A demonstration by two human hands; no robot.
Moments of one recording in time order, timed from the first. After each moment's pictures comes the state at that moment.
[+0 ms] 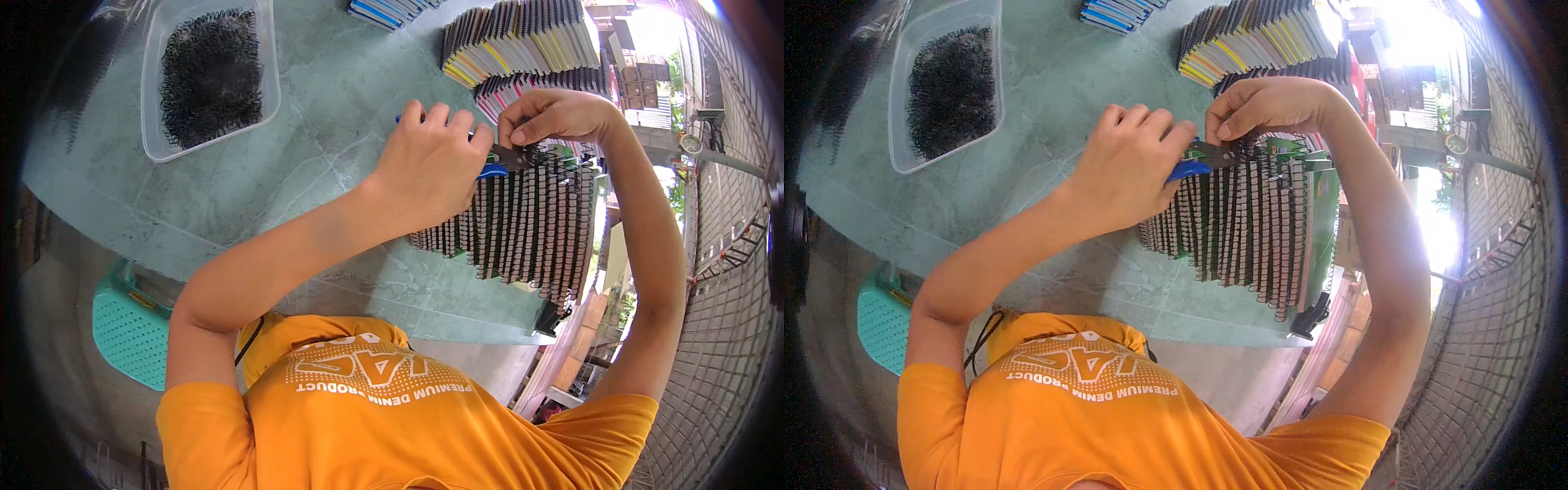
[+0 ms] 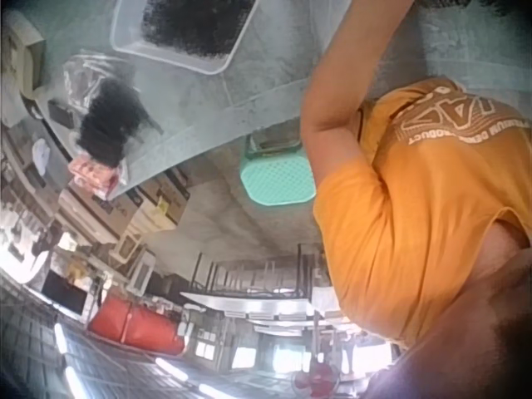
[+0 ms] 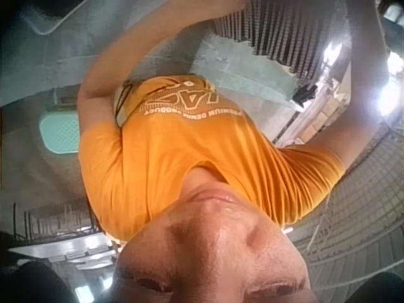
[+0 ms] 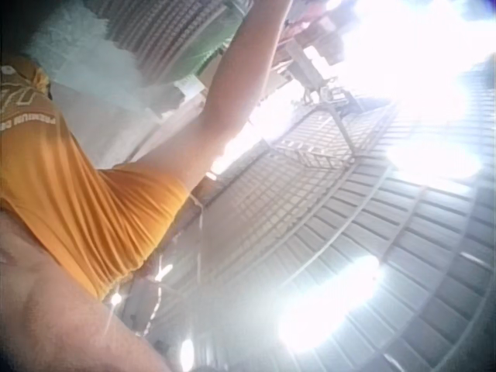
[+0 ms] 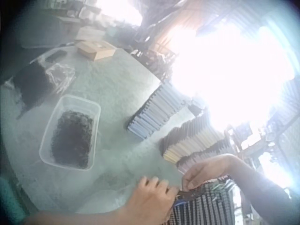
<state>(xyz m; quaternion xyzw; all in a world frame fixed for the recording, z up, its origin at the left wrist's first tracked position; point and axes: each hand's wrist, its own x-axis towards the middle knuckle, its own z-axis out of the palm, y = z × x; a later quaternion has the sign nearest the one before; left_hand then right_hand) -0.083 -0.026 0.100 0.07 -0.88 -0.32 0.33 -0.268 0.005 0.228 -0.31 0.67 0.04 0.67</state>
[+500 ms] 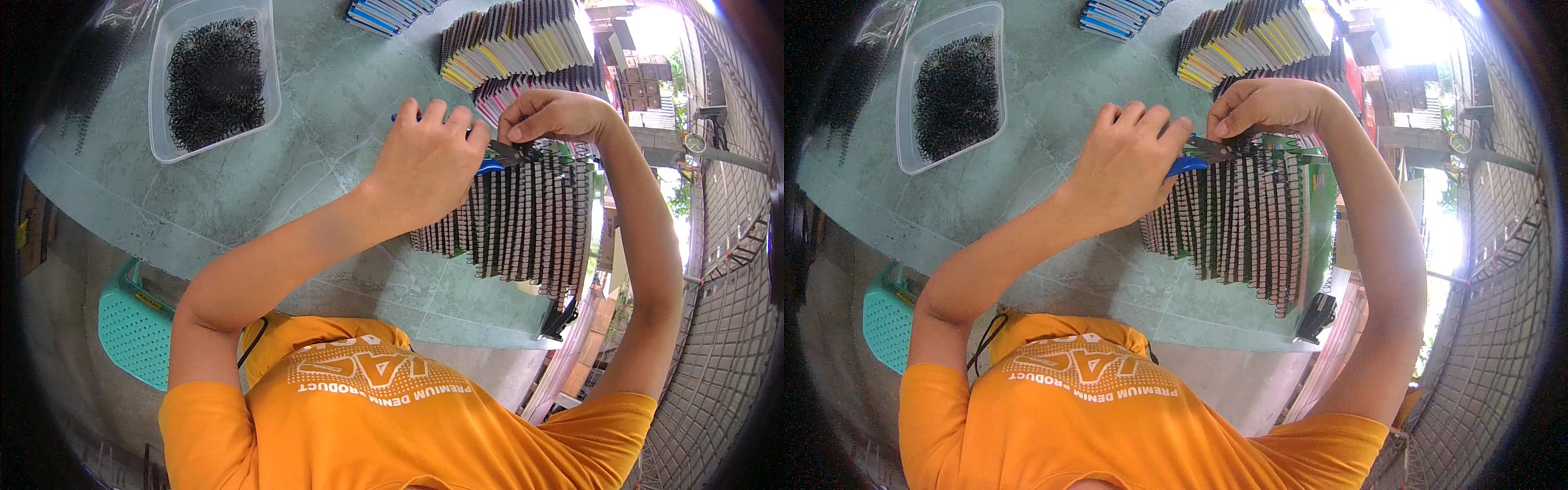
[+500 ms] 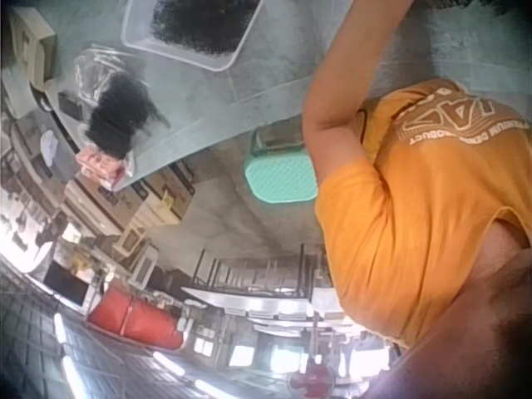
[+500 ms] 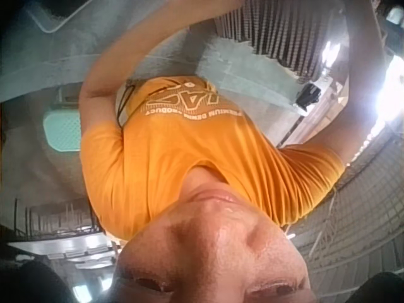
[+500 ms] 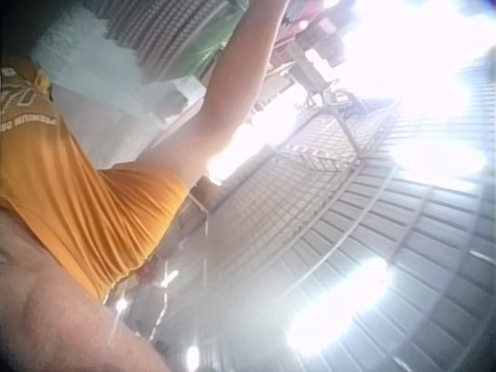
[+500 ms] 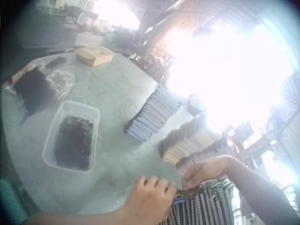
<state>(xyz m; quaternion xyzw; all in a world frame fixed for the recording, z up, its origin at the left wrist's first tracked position) -0.085 -0.025 0.102 0.08 -0.89 -0.25 0.37 -0.269 0.014 0.232 -0.32 0.70 0.03 0.64</state>
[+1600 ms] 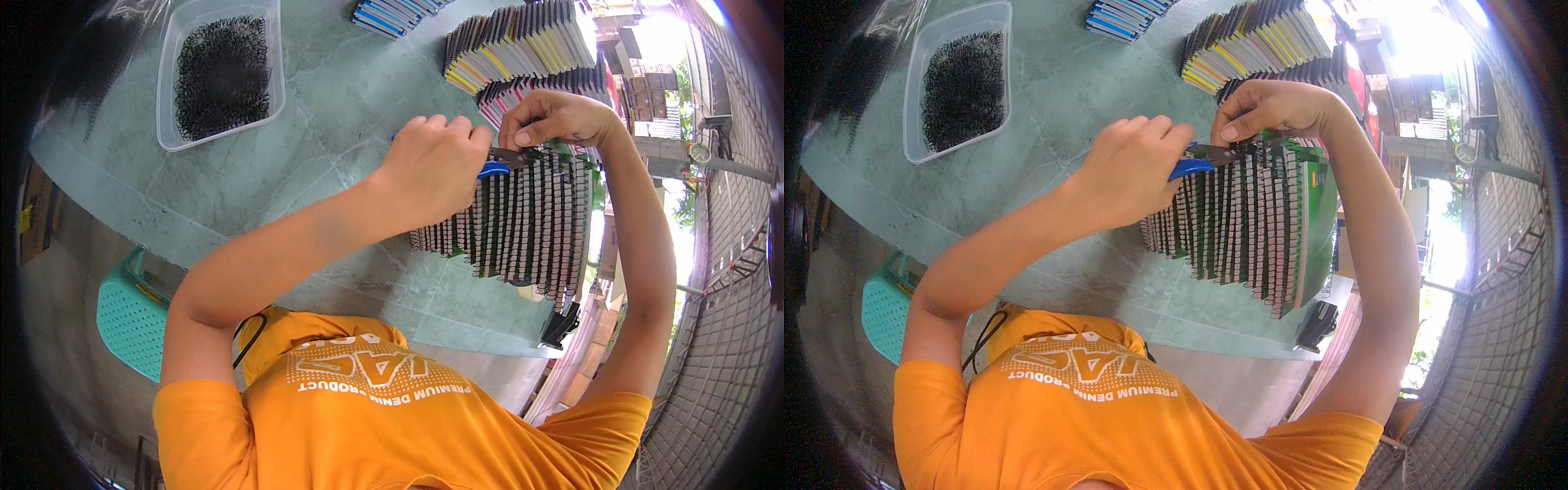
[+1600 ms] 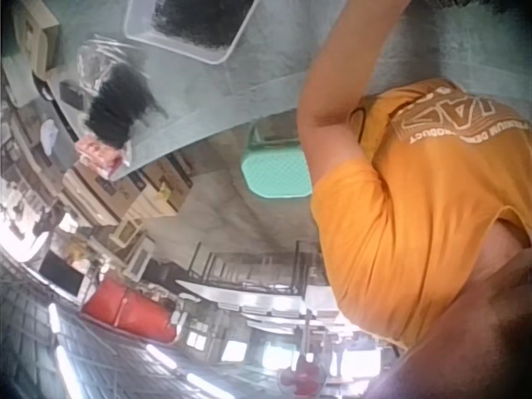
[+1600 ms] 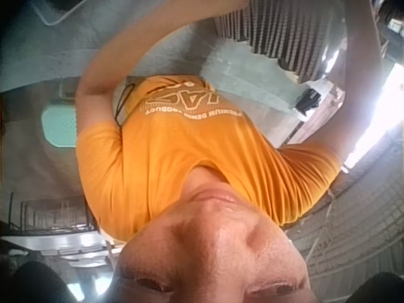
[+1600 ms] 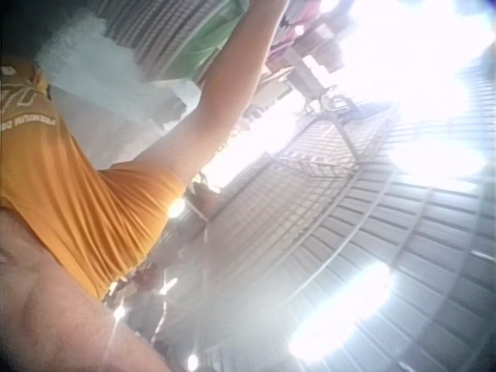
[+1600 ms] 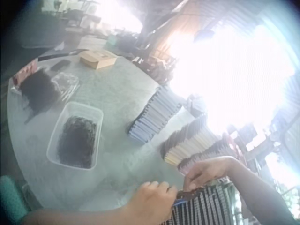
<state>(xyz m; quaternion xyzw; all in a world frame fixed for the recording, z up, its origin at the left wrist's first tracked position) -0.081 -0.019 0.118 0.07 -0.90 -0.37 0.23 -0.276 0.023 0.233 -0.38 0.66 0.01 0.65</state>
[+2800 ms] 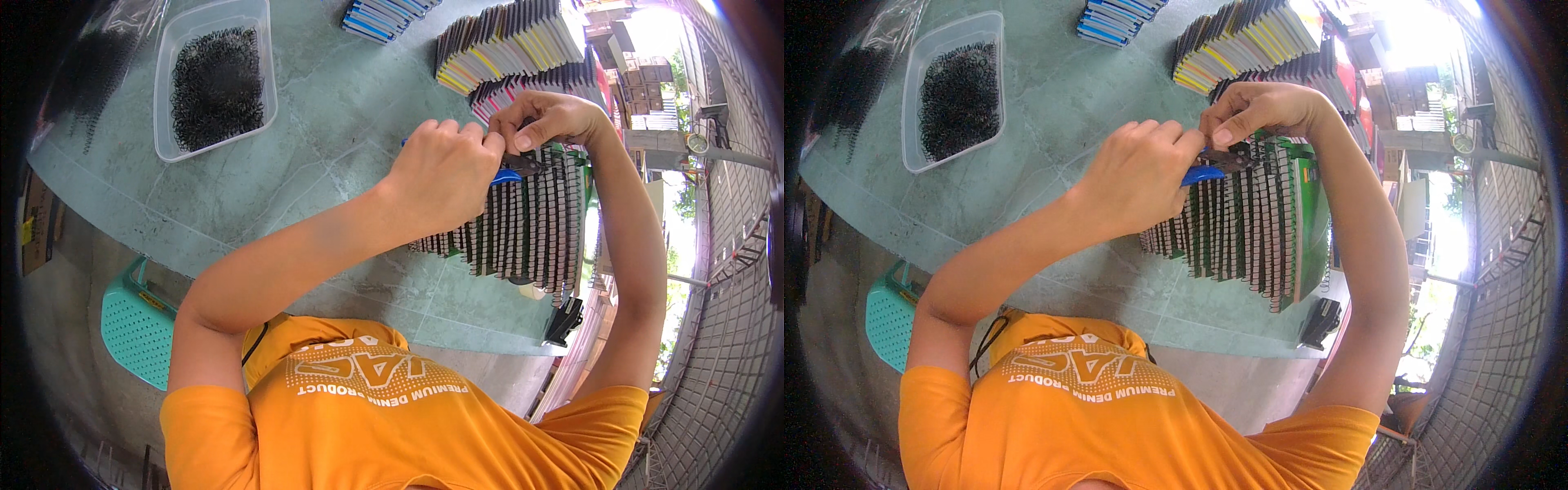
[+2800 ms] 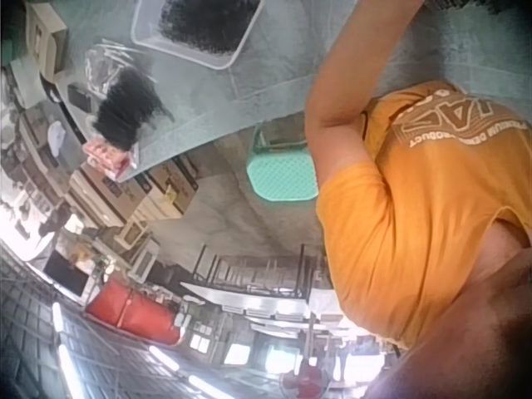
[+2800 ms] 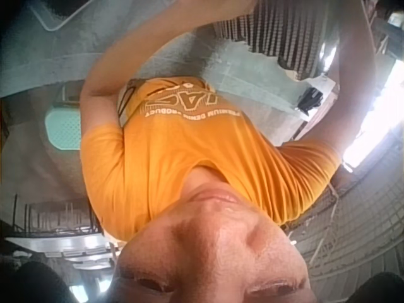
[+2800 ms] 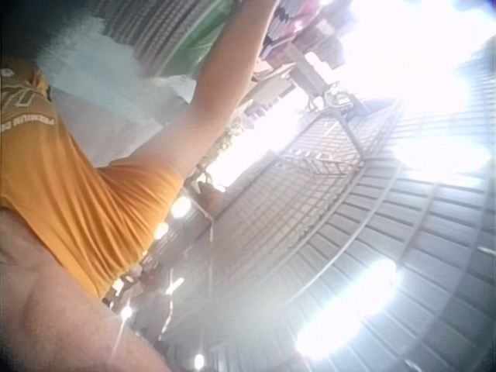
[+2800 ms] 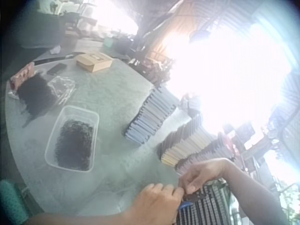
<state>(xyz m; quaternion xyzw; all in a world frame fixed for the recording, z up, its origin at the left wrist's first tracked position) -0.087 -0.010 0.125 0.04 -0.89 -0.34 0.31 -0.278 0.026 0.234 -0.41 0.62 0.00 0.67</state>
